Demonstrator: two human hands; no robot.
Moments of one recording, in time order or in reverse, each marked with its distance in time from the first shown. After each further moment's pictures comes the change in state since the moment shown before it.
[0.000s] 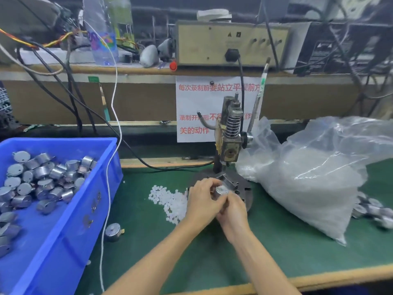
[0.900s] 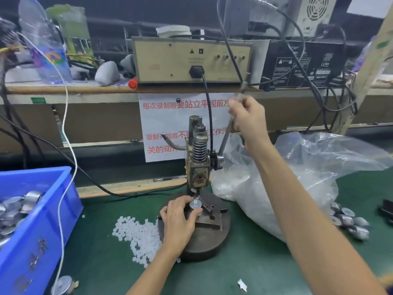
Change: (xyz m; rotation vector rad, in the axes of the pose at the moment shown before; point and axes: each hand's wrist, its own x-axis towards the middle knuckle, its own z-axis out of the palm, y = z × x) left_hand 0.041 -0.033 0.046 0.090 0.133 0.033; right_hand 0.065 -0.221 0.061 -0.652 -0.060 -0.836
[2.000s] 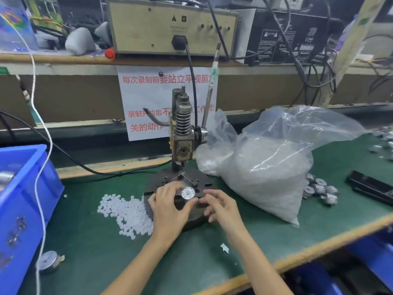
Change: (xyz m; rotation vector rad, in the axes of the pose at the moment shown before) left_hand -0.040 0.022 -0.009 -0.063 0.040 0.059; right_hand -0.198 0.125 -0.019 0.121 -0.155 0.581
